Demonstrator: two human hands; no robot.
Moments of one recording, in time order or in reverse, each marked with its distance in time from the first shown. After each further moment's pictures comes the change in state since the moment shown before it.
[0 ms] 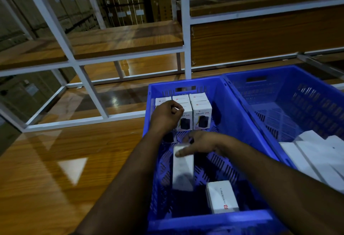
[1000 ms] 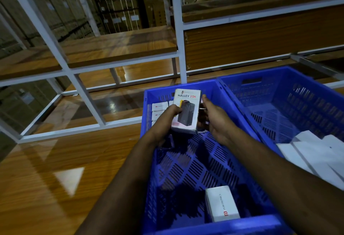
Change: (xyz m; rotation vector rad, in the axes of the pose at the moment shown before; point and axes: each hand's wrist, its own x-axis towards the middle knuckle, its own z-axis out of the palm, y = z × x) left_hand -0.013 0.021 -0.004 -0.851 -0.372 -0.317; right_hand 0.001 -0.003 -0.042 1.102 0.500 -0.141
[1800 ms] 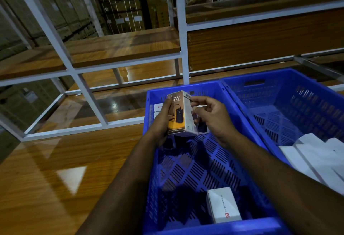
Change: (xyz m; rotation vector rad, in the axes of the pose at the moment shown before) left_hand 0.004 0.002 -0.011 -0.086 0.063 0.041; right_hand -0.019 -0.005 0.005 -0.168 -0.039 -0.386
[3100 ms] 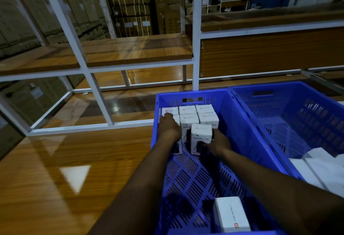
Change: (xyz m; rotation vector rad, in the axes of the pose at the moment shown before) left_hand 0.029 -0.018 -0.012 0.864 0.453 0.041; right_hand 0.022 0.102 0.000 -0.723 0.032 0.338
